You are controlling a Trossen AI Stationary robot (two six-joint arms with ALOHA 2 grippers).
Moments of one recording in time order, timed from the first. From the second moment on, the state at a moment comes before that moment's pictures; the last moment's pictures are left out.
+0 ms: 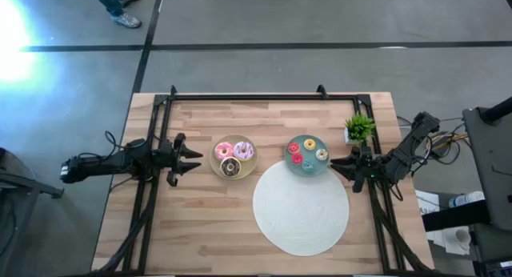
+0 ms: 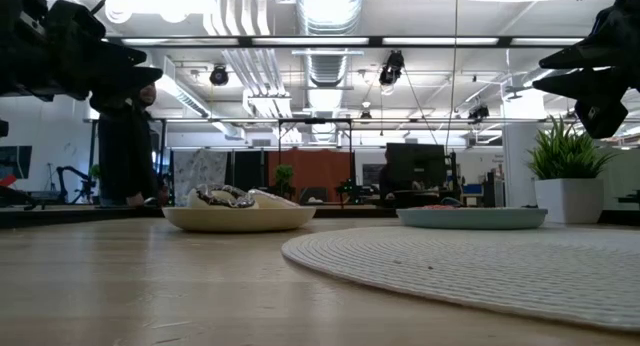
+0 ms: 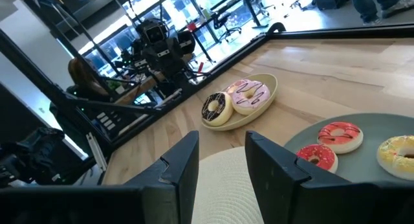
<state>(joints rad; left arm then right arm) 0.08 0.02 0.01 0.04 0.11 -0.20 0.79 0.08 0.06 -0.12 0.99 0.72</state>
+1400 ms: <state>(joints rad) 0.08 0.02 0.01 0.04 0.11 -0.20 0.20 0.07 0.02 0.19 0.11 0.12</state>
